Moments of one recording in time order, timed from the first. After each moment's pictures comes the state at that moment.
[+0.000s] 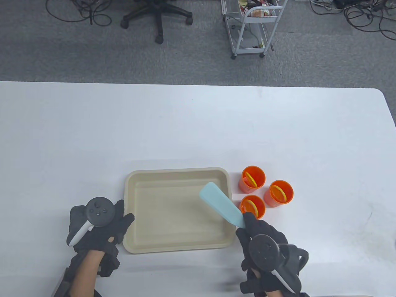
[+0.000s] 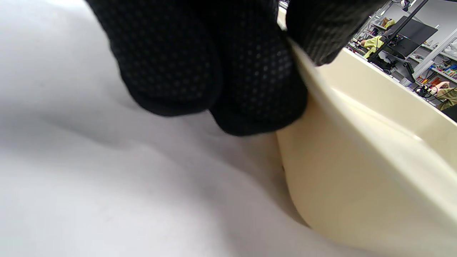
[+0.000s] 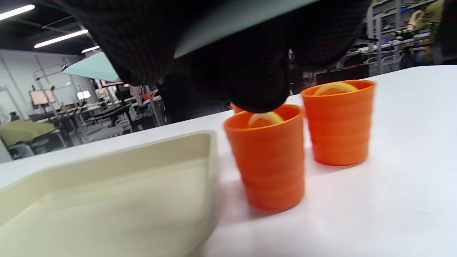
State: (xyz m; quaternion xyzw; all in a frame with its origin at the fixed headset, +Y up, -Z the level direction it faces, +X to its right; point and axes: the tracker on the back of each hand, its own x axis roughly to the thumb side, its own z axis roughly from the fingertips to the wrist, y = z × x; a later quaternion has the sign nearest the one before) left_hand -0.251 -0.748 -0.101 -0.21 0.04 0.24 0.95; right_hand 0.149 -0.654 -0.069 0.05 0.01 1.00 0.09
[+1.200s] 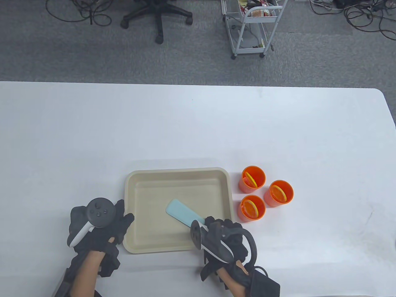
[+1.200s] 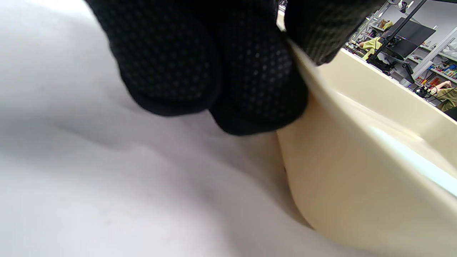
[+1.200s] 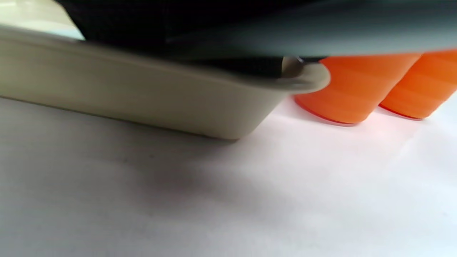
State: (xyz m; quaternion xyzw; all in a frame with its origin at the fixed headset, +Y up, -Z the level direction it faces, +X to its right) left_hand -0.250 -0.748 -0.100 -0.20 0.04 0.24 0.95; right_hand 0.057 -0.726 -0.093 0.08 0.15 0.98 -0.13
